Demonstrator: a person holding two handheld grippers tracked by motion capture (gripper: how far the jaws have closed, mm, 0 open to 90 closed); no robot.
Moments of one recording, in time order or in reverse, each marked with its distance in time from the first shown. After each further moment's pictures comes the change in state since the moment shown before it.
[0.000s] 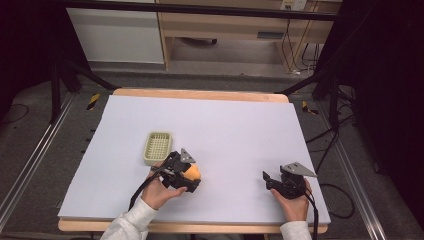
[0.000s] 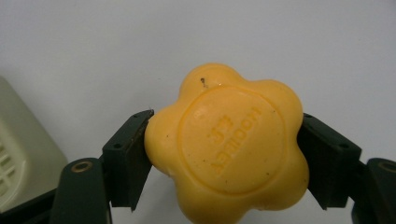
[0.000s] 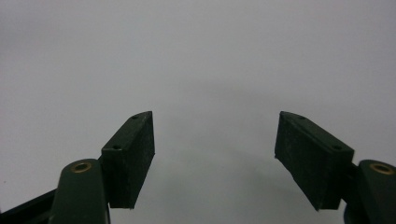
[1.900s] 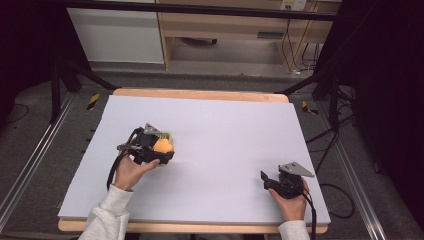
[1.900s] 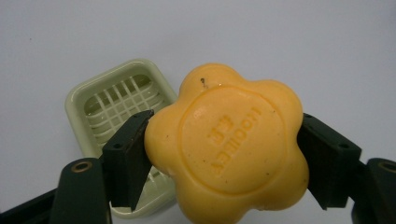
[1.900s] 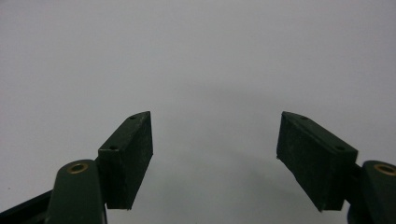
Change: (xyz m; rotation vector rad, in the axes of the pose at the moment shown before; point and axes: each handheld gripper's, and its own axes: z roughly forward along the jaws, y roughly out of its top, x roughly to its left) left arm 0.085 -0.001 -0.043 -0.104 0.112 -0.185; right arm 0.006 0.001 0.003 -0.012 -0.004 -0.006
